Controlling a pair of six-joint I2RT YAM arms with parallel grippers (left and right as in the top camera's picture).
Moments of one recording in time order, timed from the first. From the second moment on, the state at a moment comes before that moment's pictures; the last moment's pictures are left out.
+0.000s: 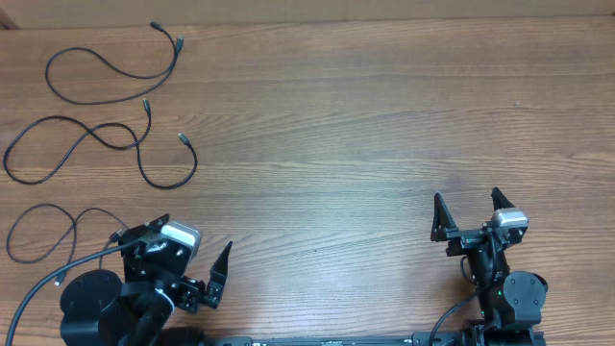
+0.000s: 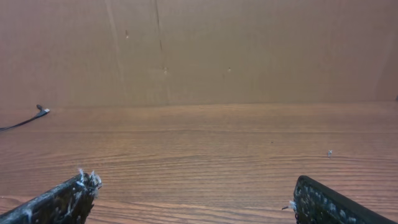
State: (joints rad) left arm 0.04 0.41 0.92 -1.02 0.35 0.27; right arm -0.01 0.01 0.02 -0.02 -0.12 0.07
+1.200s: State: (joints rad) left arm 0.00 0.02 0.03 0.08 0.15 0.01; right arm -0.01 0.01 0.02 -0.02 -0.12 0.07
